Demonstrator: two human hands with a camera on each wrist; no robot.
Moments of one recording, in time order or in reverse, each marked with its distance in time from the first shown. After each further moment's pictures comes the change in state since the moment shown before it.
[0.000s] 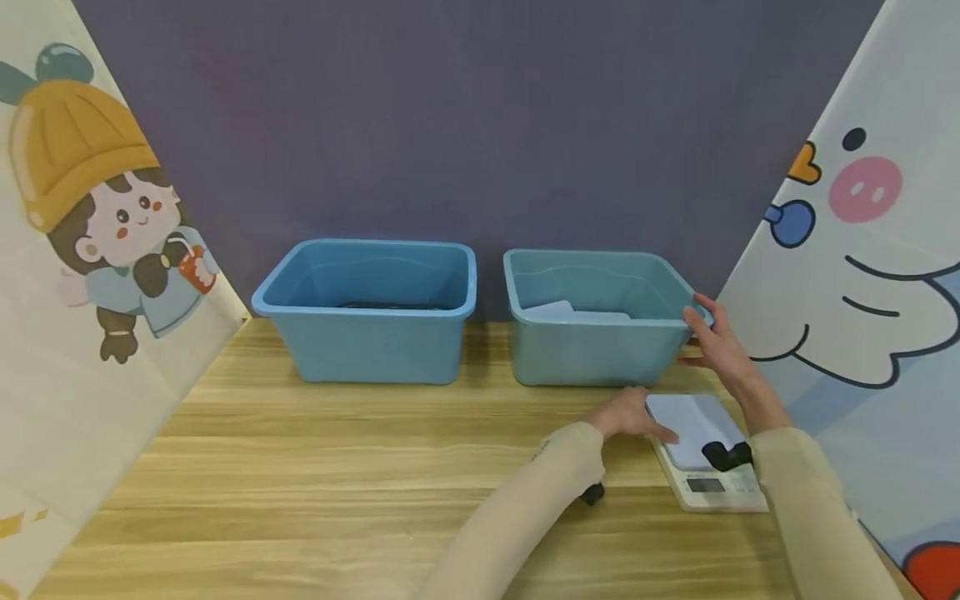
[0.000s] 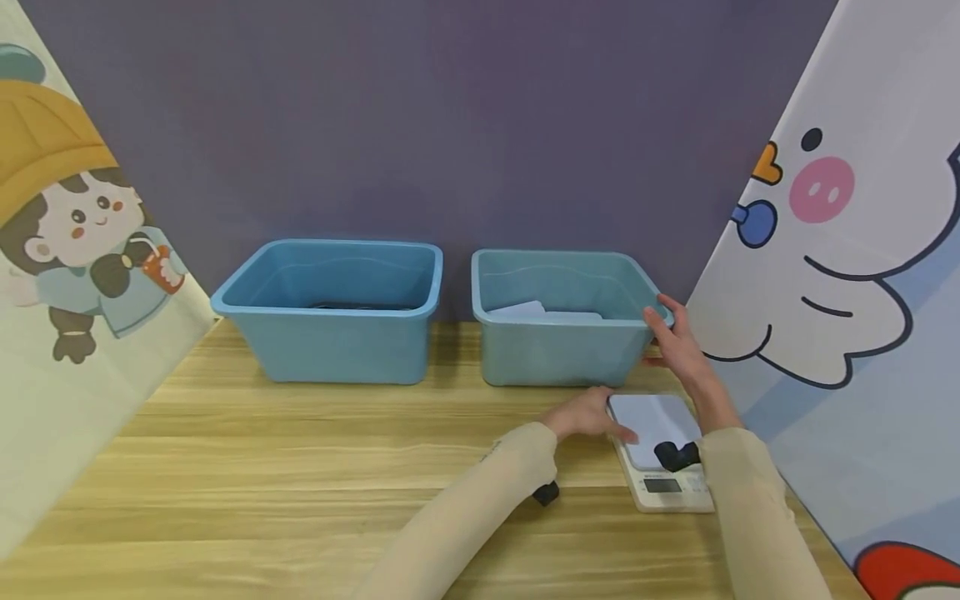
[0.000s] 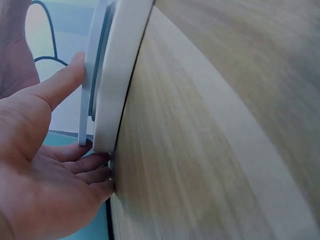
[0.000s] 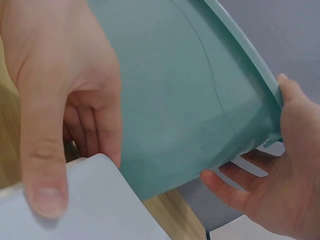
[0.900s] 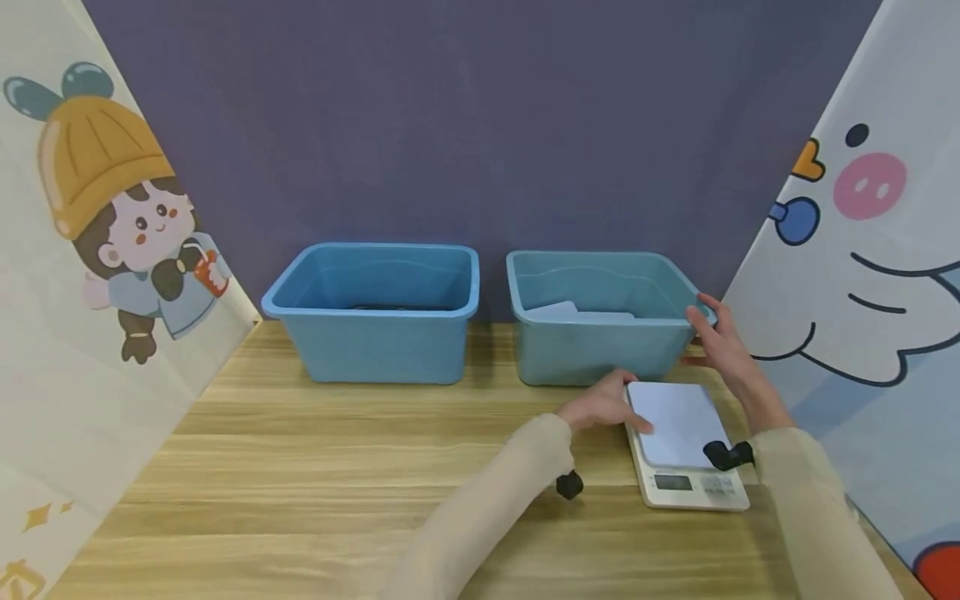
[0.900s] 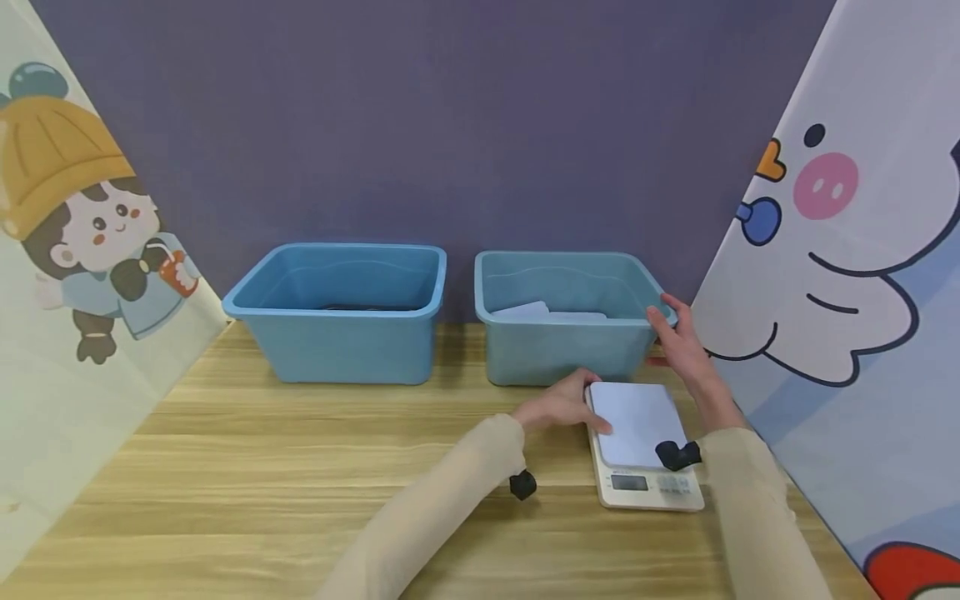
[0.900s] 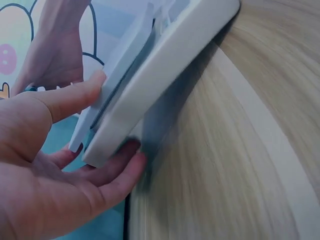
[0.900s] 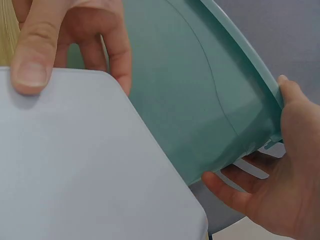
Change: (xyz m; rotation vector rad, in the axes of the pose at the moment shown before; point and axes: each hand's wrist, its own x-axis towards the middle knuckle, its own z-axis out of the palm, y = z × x) left_hand -0.023 -0.016 -0.029 -0.306 0.058 0.032; right_hand 0.000 0.003 0.000 0.032 0.023 -0.015
